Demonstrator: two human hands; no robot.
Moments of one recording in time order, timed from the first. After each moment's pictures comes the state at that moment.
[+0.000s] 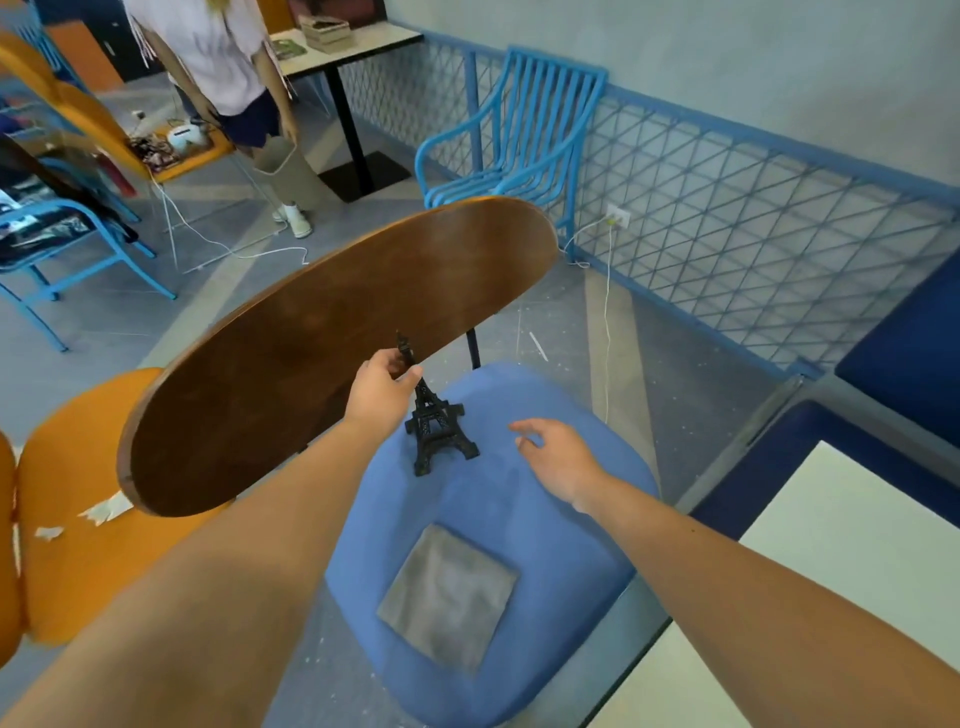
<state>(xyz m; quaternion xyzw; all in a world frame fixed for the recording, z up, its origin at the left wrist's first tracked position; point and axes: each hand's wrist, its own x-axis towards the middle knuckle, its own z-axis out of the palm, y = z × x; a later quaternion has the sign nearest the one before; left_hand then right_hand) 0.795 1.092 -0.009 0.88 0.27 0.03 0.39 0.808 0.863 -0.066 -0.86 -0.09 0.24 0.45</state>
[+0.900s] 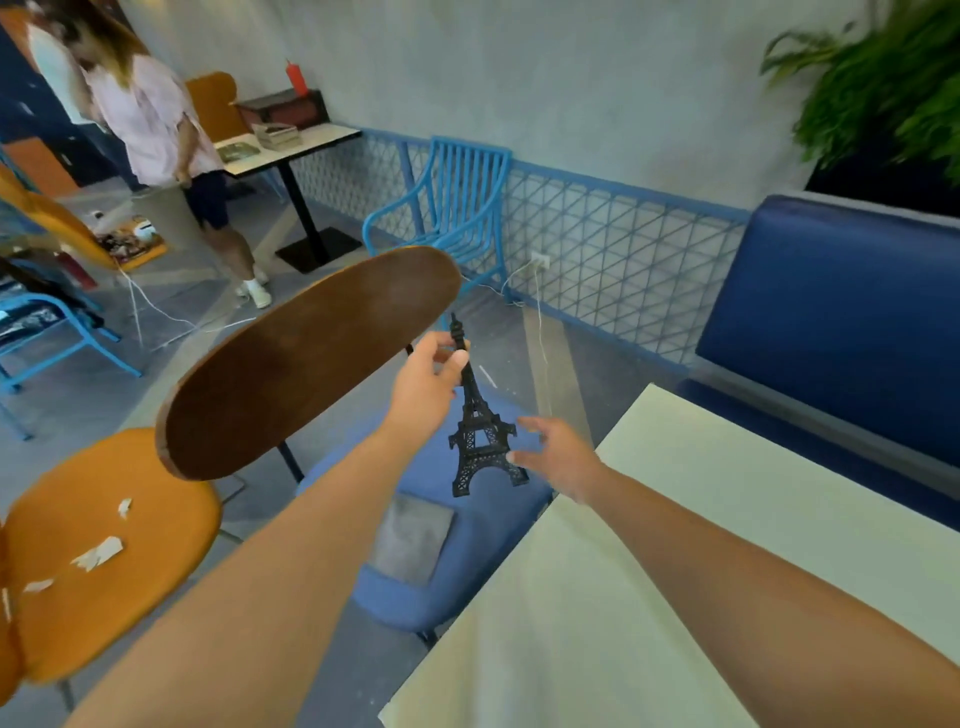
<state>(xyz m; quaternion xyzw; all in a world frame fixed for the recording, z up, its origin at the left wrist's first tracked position) 0.677 0.914 0.116 0.84 0.07 0.07 0.53 0.683 0.738 0.024 -0.86 -0.05 0.19 0.48</state>
